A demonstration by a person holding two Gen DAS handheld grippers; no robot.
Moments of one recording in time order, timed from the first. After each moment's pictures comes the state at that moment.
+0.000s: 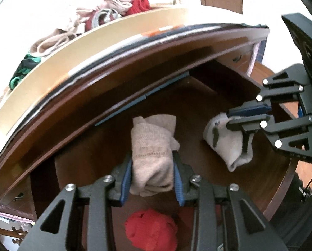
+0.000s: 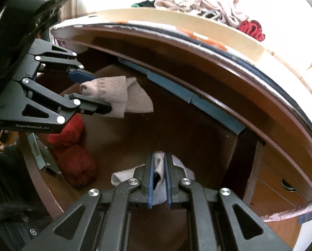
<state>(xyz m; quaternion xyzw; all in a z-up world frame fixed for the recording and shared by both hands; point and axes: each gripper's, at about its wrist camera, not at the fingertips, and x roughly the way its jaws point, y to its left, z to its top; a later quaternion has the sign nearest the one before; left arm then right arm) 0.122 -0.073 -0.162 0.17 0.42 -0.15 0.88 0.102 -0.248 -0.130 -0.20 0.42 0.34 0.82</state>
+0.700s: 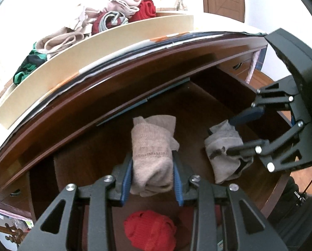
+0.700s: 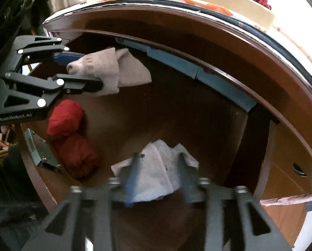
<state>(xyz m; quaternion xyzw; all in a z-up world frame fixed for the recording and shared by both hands) 0.117 -0.060 -0.157 0.15 0.41 -0.16 0.88 0.113 -0.247 -0.139 -0.18 0.51 0.33 0.77</state>
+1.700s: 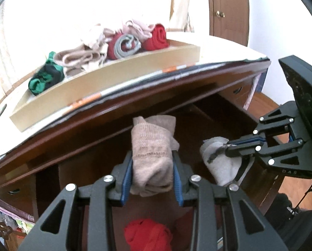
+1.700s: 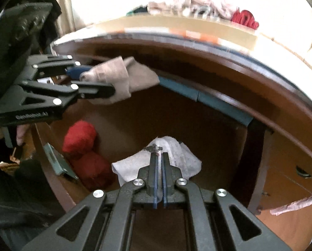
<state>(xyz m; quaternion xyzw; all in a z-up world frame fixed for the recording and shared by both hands) 0.104 -0.045 -0.132 0.10 0.35 -0.15 0.92 0.088 -0.268 -0.115 -0.13 0.44 0.36 0.82</state>
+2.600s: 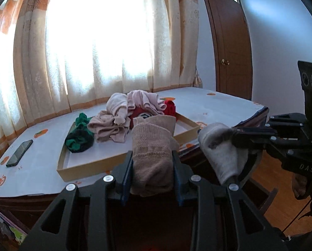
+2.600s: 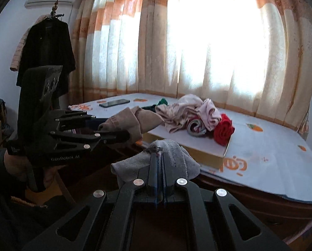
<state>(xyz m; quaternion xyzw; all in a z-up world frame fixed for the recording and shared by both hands) 0.068 -0.032 -0.047 0.08 0.19 -0.13 0.97 0.066 -0.269 -0.003 -0.08 0.21 0.36 0.91</state>
